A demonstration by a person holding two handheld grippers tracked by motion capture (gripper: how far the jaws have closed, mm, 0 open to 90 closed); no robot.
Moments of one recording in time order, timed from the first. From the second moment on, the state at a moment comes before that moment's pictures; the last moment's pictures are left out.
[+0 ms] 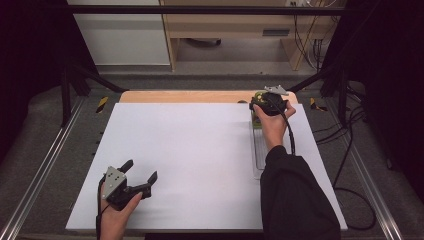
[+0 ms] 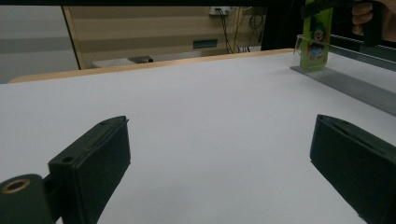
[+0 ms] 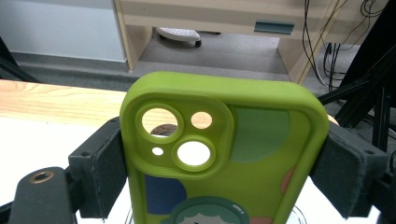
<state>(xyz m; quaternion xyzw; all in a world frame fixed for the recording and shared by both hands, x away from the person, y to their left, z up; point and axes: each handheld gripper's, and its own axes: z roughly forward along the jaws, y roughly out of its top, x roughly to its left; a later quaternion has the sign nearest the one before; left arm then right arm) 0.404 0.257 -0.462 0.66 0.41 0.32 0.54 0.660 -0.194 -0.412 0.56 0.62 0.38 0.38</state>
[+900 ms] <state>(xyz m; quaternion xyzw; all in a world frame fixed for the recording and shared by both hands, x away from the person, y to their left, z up) 0.404 0.258 -0.462 0.66 0.41 0.32 0.54 0.663 -0.188 -0.419 0.55 0.62 0.38 0.41</state>
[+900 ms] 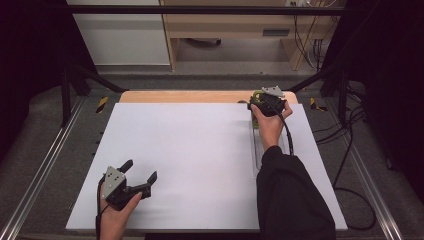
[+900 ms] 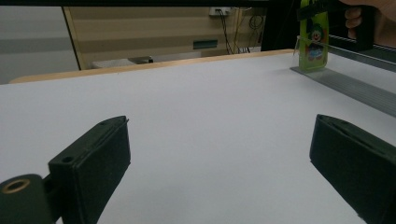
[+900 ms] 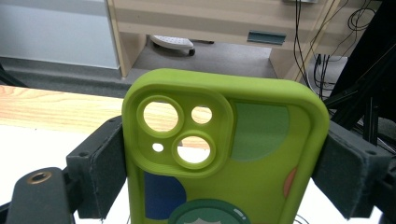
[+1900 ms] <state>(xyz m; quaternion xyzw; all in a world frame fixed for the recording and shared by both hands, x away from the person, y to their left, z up) 0.404 0.257 -0.462 0.66 0.41 0.32 0.54 0.663 -0.190 -0.419 0.55 0.62 0.39 0.40</state>
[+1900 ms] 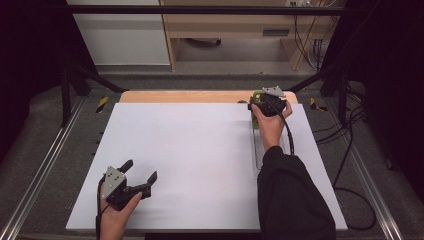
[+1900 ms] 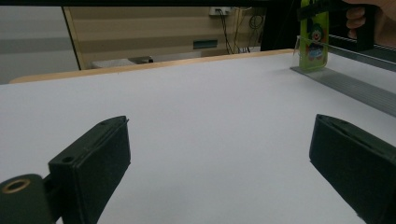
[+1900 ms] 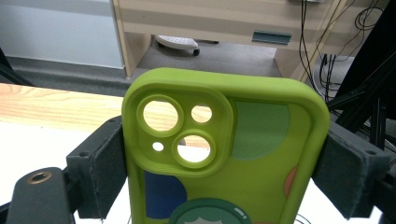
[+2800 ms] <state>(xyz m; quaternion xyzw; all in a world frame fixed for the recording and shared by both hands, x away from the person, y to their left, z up) 0.403 0.258 -0.462 0.66 0.41 0.32 0.54 0.663 -0.190 -0.419 0.55 0.62 0.39 0.40</state>
